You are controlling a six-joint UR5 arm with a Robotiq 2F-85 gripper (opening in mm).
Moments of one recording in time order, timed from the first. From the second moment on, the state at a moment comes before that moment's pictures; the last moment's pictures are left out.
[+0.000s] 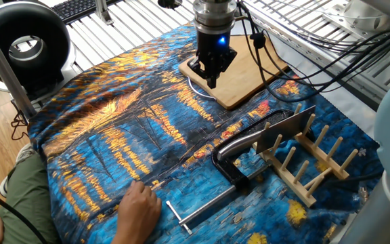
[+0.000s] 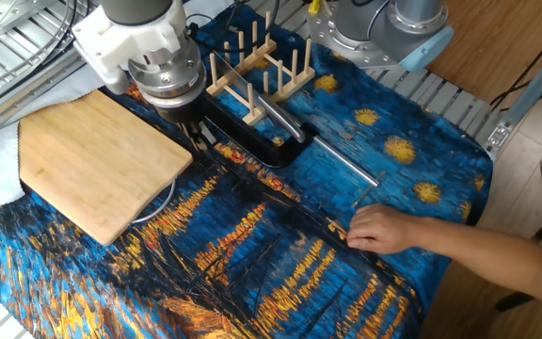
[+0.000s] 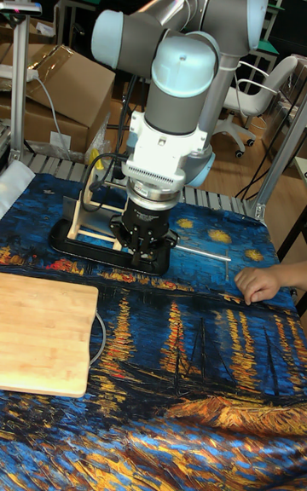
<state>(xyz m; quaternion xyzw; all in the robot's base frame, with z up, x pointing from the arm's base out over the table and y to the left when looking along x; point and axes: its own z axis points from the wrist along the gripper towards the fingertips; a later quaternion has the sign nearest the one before) 0.523 -0.005 0.122 -0.10 -0.99 -0.02 0.05</state>
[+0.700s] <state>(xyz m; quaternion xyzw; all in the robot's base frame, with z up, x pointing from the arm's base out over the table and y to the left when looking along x) 0.523 -0.012 0.123 -0.09 -0.99 0.00 0.05</state>
